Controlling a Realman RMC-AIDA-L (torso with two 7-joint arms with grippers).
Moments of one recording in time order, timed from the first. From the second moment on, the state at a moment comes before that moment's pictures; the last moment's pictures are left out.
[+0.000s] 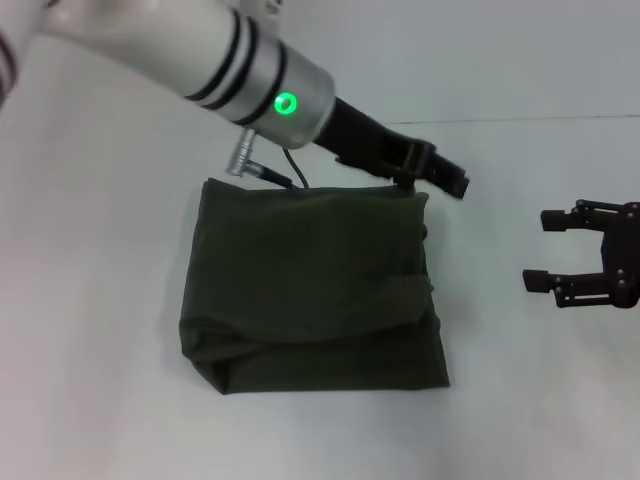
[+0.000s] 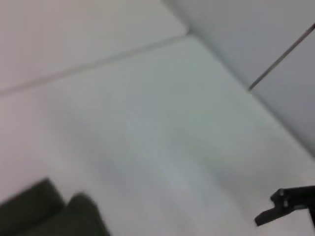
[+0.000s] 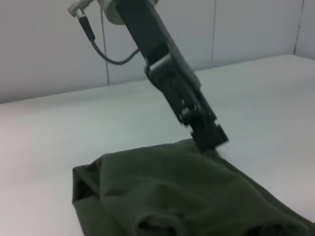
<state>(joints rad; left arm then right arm) -1.13 -2.16 0.97 0.80 2.42 1.34 -2.60 0.53 1.96 -0.54 -0.73 -2.14 -1.65 1.26</state>
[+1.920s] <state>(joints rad) -0.78 -2.17 1.22 0.49 1.64 1.10 -1.38 0.62 1.94 -0.45 -0.71 -2.09 -1.50 1.44</state>
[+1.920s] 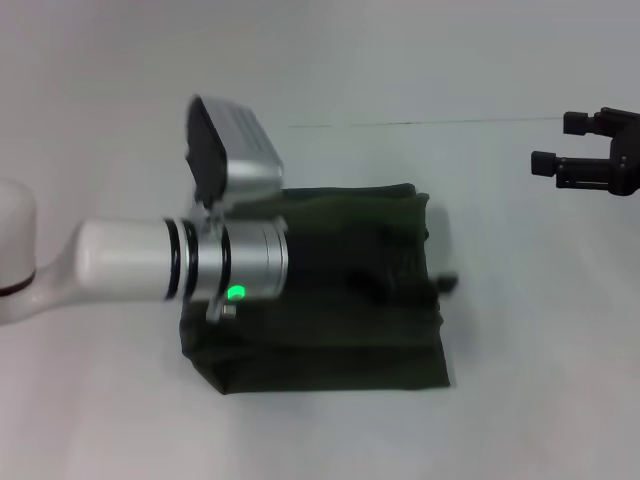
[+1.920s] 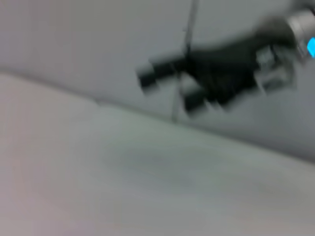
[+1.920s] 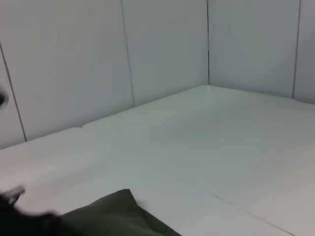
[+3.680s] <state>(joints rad) -0.58 -2.17 0.93 0.54 1.39 1.21 -1.16 0.68 2.02 -0.53 -0.66 -2.09 -1.35 1.48</state>
